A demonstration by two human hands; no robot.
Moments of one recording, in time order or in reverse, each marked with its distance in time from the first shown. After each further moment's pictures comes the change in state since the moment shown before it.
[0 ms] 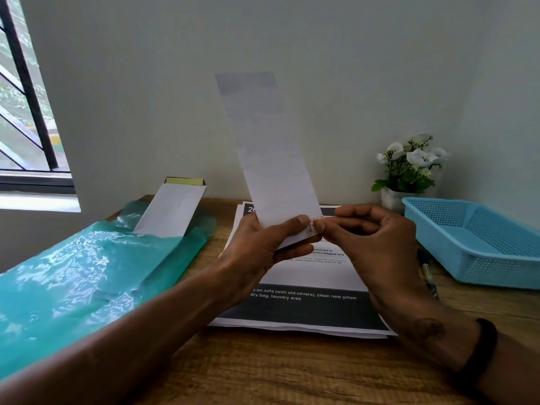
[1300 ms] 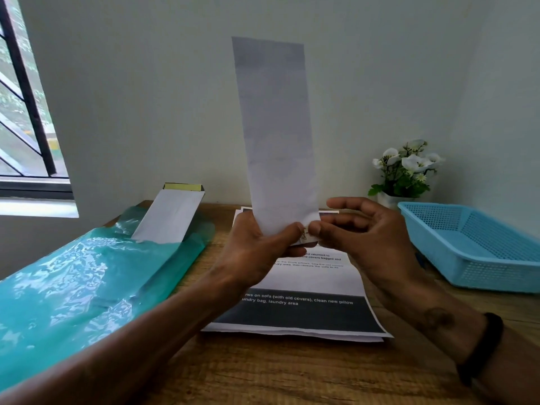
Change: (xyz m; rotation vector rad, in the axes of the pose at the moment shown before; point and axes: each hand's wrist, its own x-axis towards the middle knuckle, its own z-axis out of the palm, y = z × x) left_hand -0.001 0.002 -0.001 0.348 0.046 0.224; right_hand 0.016 -0.002 -0.008 0.154 -0.196 0.061
